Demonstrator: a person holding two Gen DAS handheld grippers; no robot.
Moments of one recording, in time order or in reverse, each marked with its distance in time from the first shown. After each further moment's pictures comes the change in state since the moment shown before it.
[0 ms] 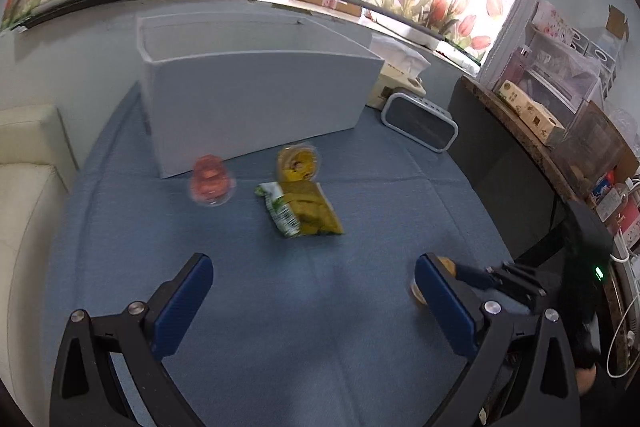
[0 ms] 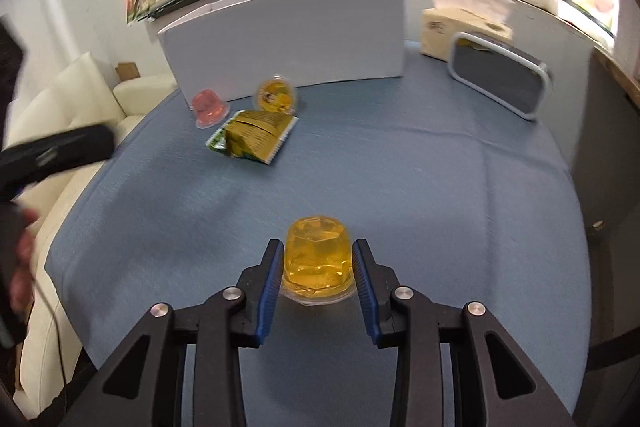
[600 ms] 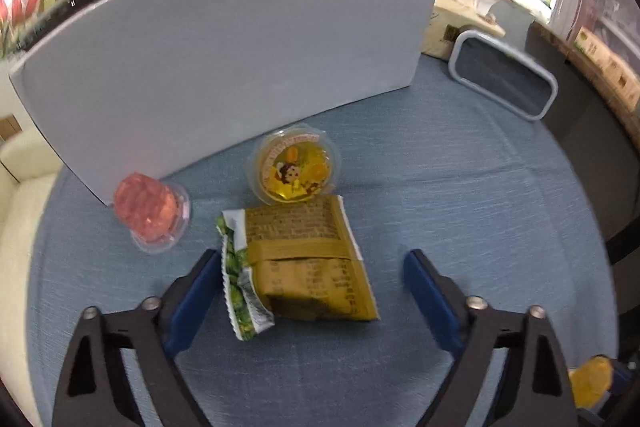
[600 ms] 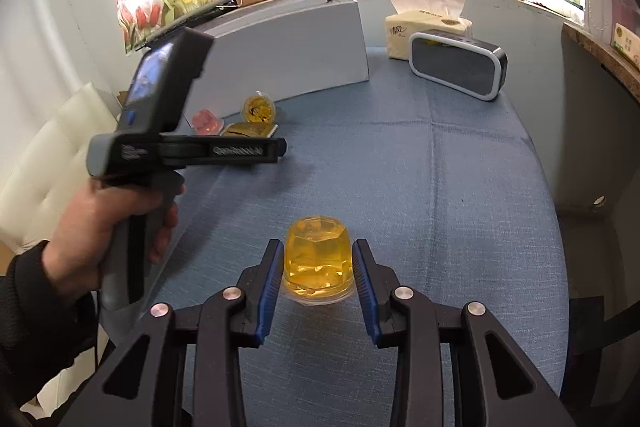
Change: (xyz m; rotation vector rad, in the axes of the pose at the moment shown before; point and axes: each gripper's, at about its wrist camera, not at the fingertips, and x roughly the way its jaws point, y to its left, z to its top) left arm 0.124 -0.033 0.025 0.063 0.124 0.309; right arm -0.039 -0.024 -0.018 0.086 -0.060 0.040
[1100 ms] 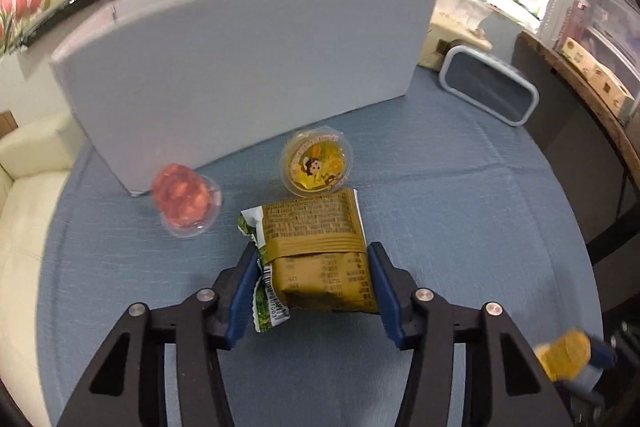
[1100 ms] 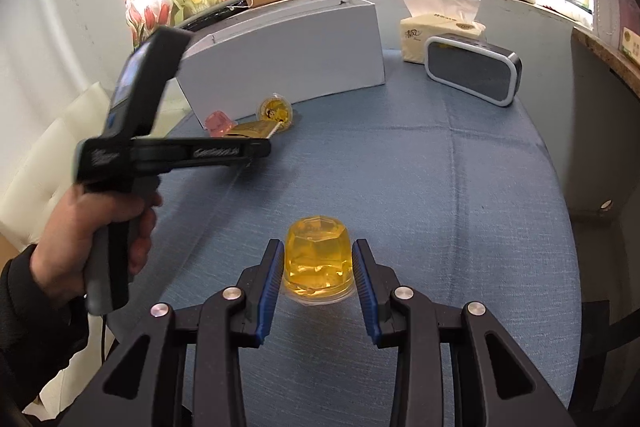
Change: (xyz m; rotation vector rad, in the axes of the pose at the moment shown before) left arm -0.035 0.029 -0.013 -0.011 -0.027 -0.079; right arm 0.004 0.010 0.006 -0.013 -0.006 0.028
